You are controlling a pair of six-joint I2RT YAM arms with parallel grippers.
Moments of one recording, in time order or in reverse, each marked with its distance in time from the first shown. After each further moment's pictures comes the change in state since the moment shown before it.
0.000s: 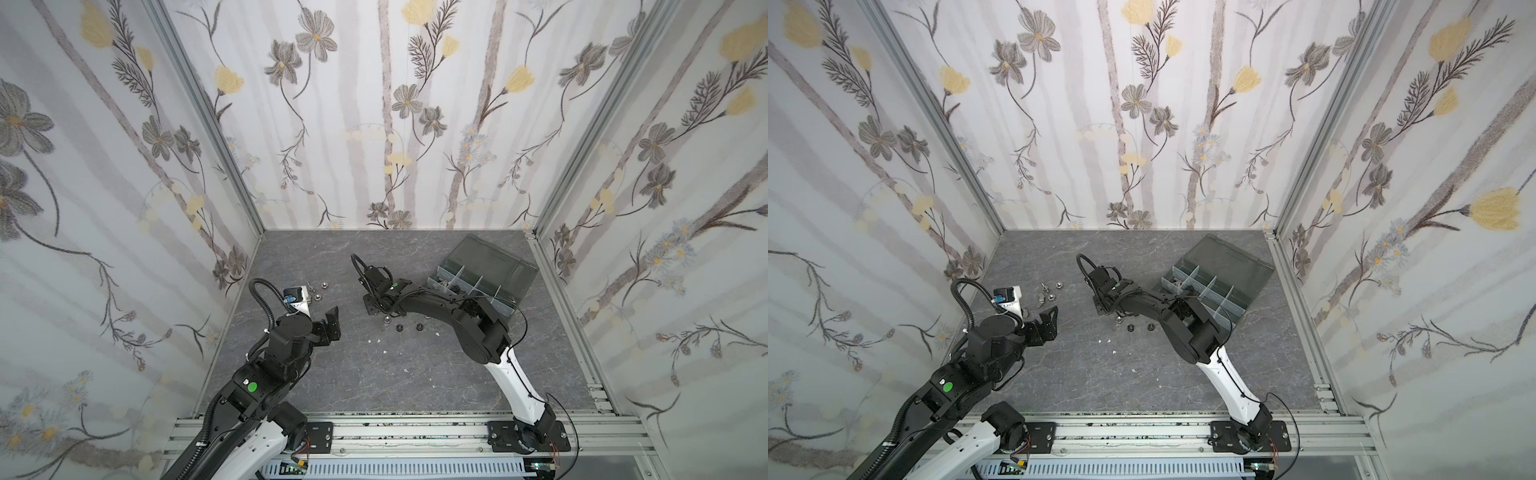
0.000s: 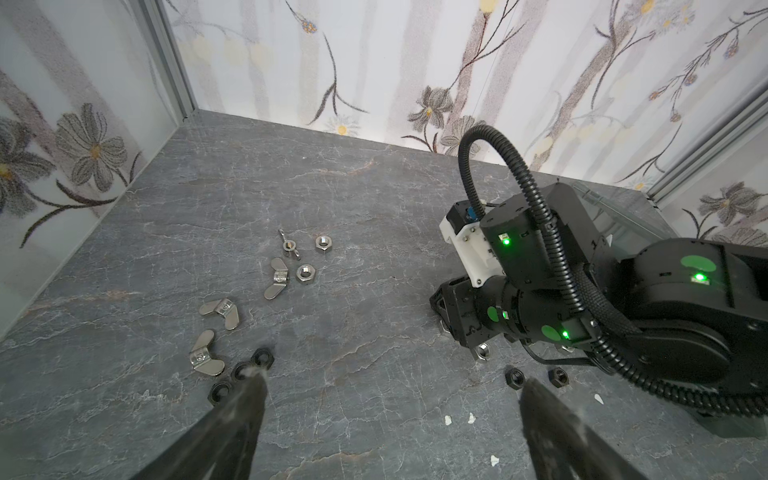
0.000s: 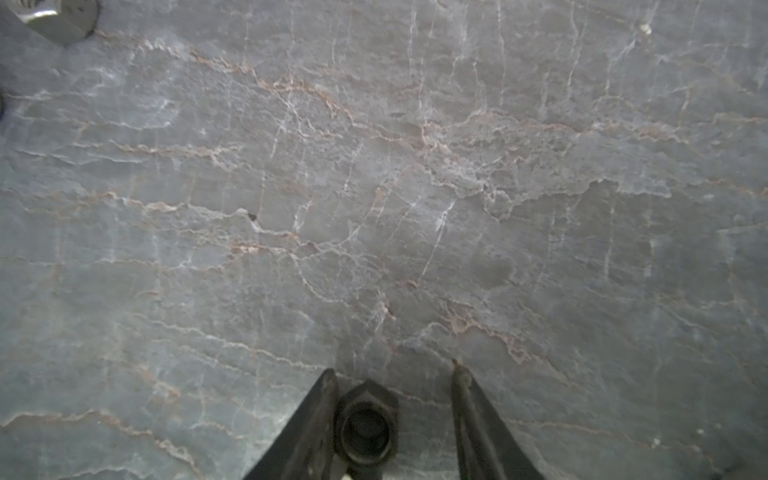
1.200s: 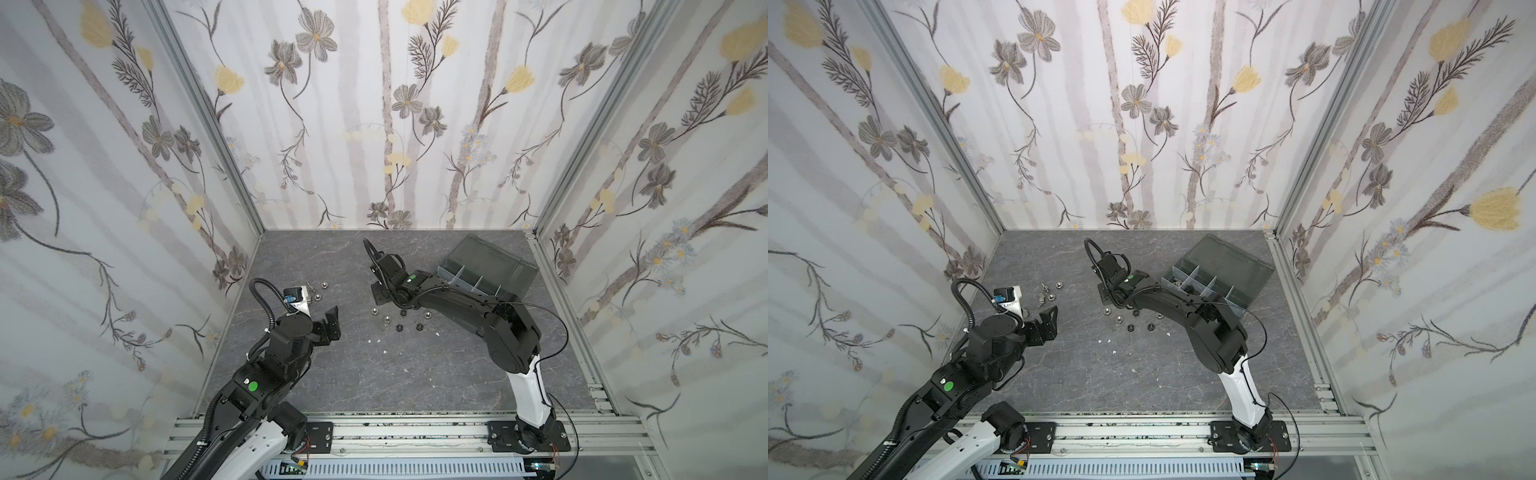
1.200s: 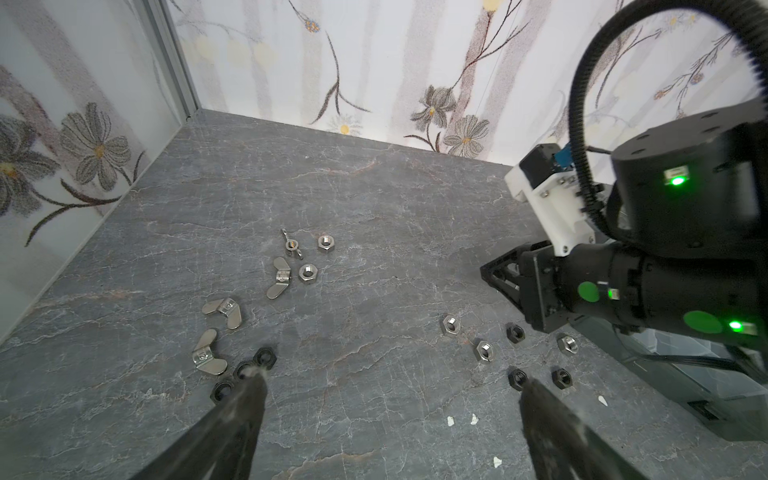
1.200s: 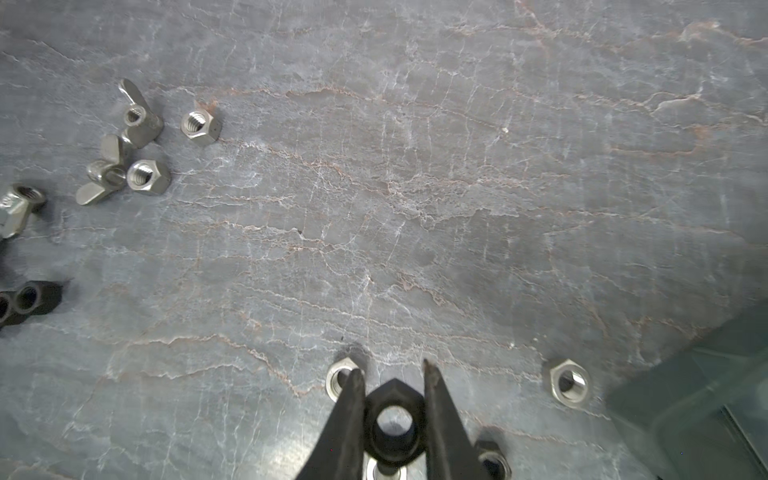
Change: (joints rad) left arm 0.003 0.010 -0.001 0.000 -0.004 0.000; right arm -0.030 -0.284 -0.168 0.010 0.003 -0.006
